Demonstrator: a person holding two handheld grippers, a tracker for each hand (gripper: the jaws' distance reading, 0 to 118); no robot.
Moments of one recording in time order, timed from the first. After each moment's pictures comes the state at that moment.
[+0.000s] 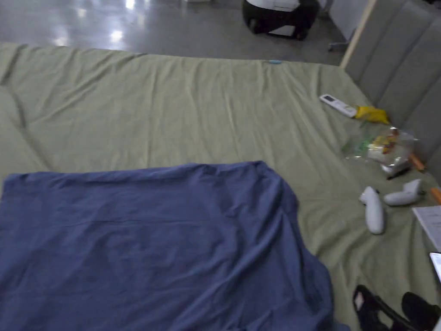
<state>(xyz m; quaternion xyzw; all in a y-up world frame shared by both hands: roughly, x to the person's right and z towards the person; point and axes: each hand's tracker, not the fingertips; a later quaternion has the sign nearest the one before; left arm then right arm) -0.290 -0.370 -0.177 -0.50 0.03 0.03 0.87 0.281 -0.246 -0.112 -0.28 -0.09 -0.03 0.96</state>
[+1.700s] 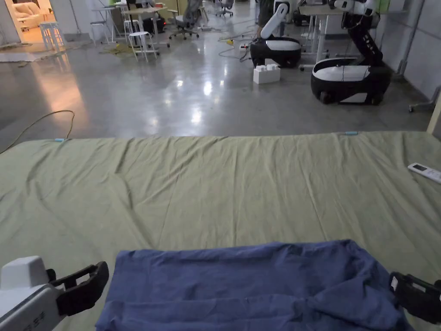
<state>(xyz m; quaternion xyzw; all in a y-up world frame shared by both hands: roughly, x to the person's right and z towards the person) -0.316 -0.207 -0.265 -0.19 0.04 0.06 0.98 0.279 -0.240 -0.297 -0.22 0.05 -0.08 0.97</state>
